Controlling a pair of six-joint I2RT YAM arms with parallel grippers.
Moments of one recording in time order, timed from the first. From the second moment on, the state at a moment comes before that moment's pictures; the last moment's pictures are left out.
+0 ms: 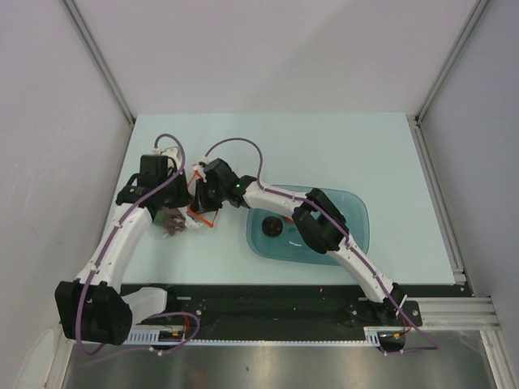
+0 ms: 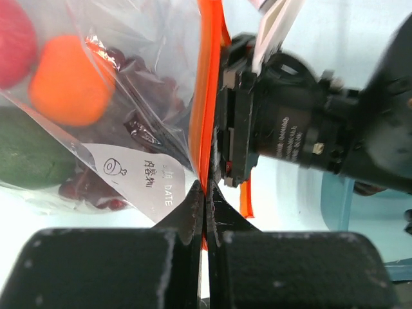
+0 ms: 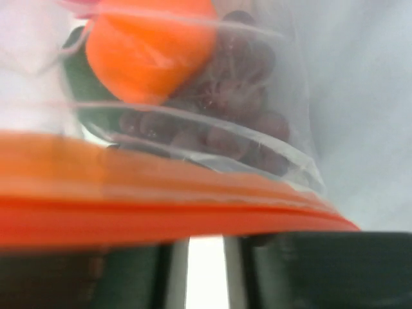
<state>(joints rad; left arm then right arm) -0.10 1.15 0.97 -0.66 0.12 -0.24 0.95 2.51 2.09 -0.23 -0.30 0.78</state>
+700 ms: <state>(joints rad) -0.10 1.13 0.97 -0.71 -0.14 -0.24 0.94 2.33 2.08 -0.34 -0.33 0.72</state>
